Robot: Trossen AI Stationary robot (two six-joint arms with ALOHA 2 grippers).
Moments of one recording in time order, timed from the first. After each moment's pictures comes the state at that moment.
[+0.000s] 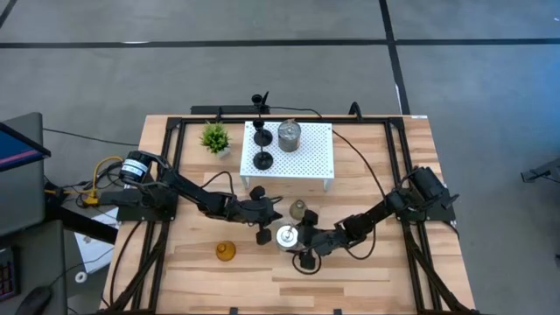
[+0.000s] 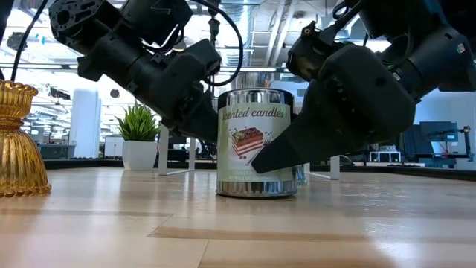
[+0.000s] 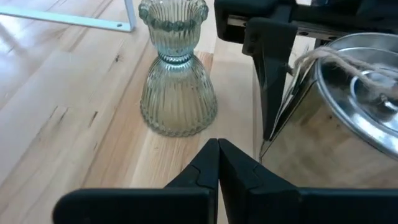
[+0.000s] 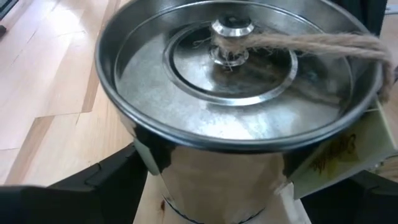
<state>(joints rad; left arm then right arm) -0.26 1.60 0.71 0.50 -0.29 -0.19 0.47 1.96 0.81 0.51 0.44 0.38</state>
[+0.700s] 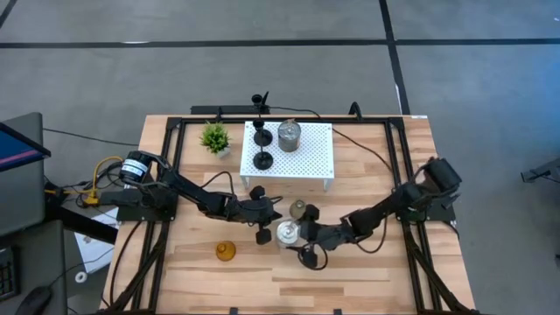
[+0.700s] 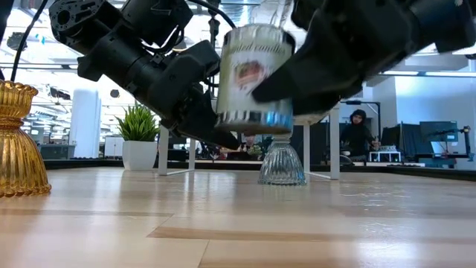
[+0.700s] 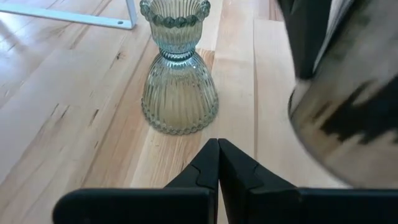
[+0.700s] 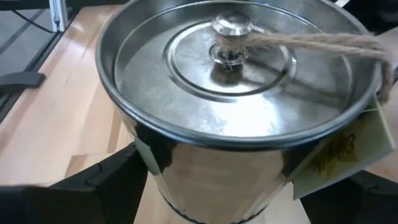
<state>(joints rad) -0.26 1.60 0.71 0.49 -0.29 -0.19 0.46 1.79 0.81 0.43 0.45 0.31</state>
